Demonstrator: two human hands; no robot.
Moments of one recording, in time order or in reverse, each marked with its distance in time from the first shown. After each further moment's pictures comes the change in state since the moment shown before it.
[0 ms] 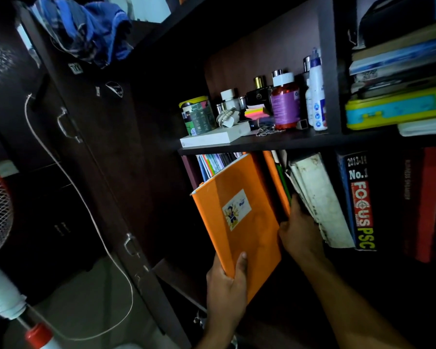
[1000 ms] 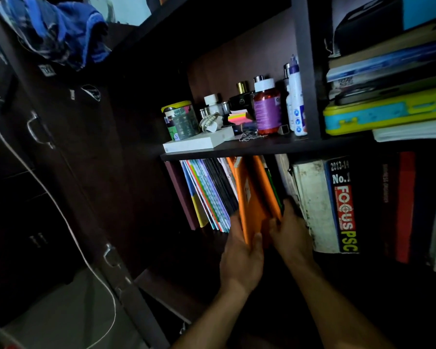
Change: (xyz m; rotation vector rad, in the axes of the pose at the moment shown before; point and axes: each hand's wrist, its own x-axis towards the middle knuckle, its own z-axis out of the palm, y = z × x) left_hand 0.049 0.007 0.058 0.140 -0.160 0.207; right_hand 0.006 0.006 -0.006 0.114 0.084 0.042
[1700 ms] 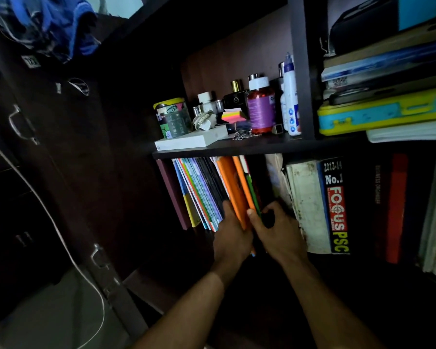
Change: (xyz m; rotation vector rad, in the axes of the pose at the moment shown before) left_hand 0.052 -0.002 0.014 0.147 0.035 -0.022; right_hand 0.001 0.005 0.000 0.117 -0.030 -0.071
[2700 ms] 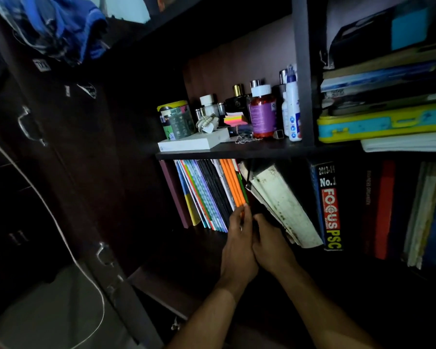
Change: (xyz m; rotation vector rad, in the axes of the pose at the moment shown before) left_hand -0.029 -0.018 0.004 0.131 -0.103 0.308; right_hand -0.019 0.001 0.013 -0.129 -0.181 -0.185
